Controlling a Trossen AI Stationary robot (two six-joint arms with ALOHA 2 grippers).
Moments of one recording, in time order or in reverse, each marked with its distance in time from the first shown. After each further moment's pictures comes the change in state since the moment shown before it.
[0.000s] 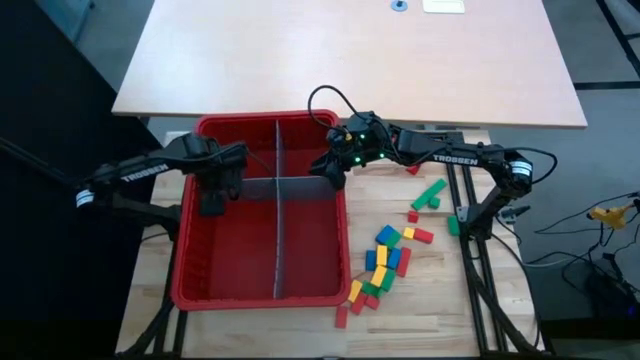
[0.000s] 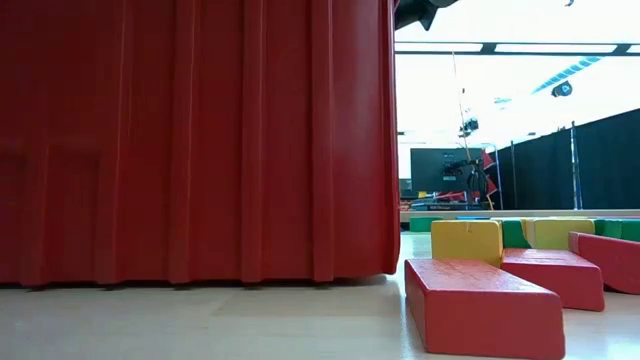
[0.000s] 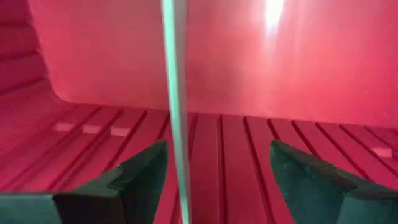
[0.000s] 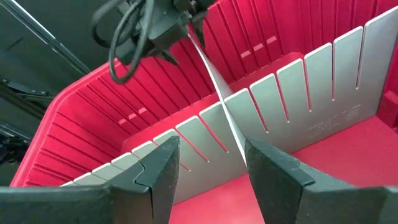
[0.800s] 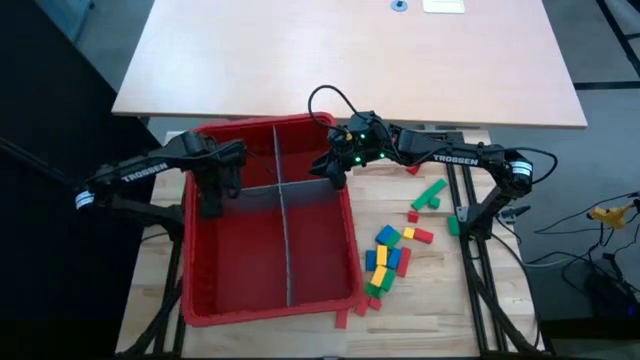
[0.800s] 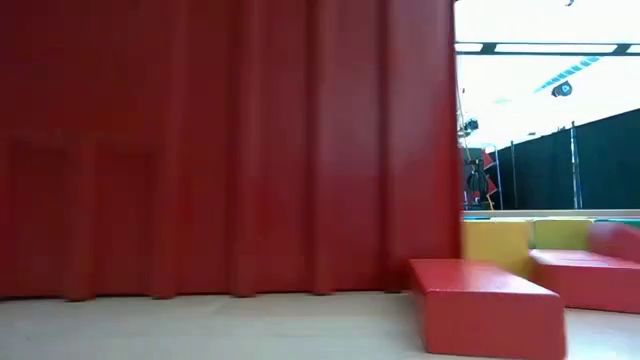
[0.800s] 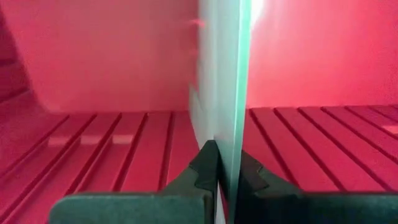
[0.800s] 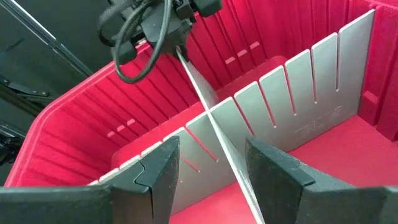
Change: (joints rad) left arm 0.035 -0.006 -0.020 -0.003 0.128 0.044; right arm 0.000 -0.002 0.000 -0.001 0.000 0.002
